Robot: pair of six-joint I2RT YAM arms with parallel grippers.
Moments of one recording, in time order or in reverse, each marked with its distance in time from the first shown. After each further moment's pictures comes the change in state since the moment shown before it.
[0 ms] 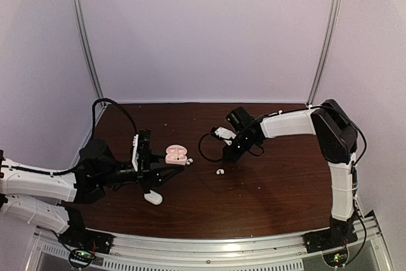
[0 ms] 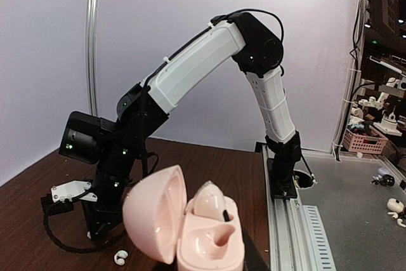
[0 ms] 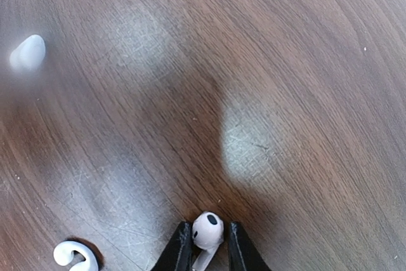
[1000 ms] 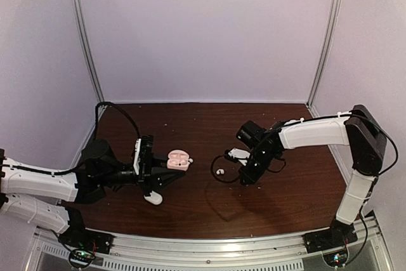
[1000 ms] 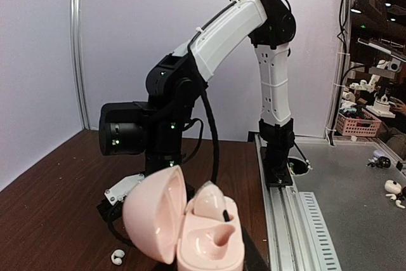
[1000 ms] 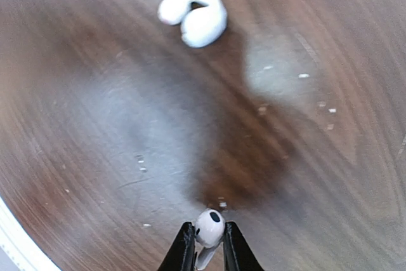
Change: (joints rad) left arm 0.001 0.014 0.000 -0.016 0.061 0.052; right arm 0.095 -0.304 -0.286 -0.275 -0.040 0.137
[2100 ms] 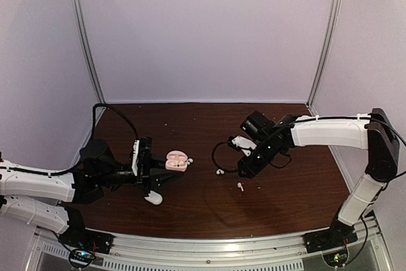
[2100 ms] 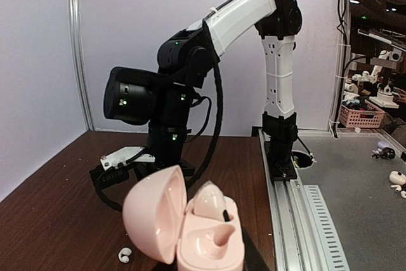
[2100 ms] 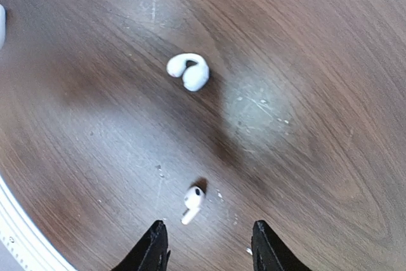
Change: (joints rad) left arm 0.000 -0.035 0.000 -0.057 -0.001 0.062; right arm 0.028 -0.108 0.018 0.002 0.064 0.111
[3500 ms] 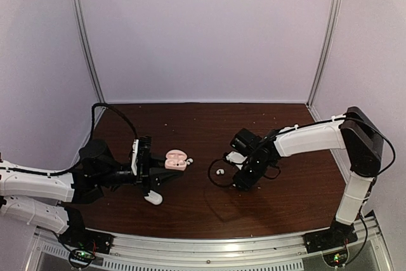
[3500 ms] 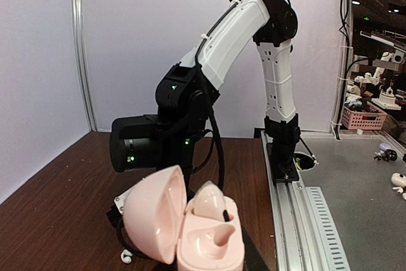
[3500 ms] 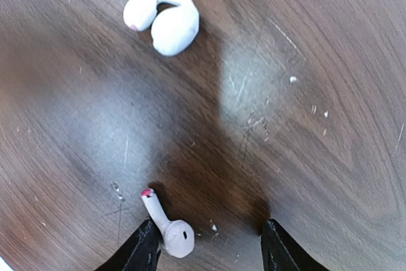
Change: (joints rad) left arm 0.000 -0.011 0.000 -0.004 -0.017 -0.002; right arm 0.049 0.128 -0.060 0.075 0.090 -0.005
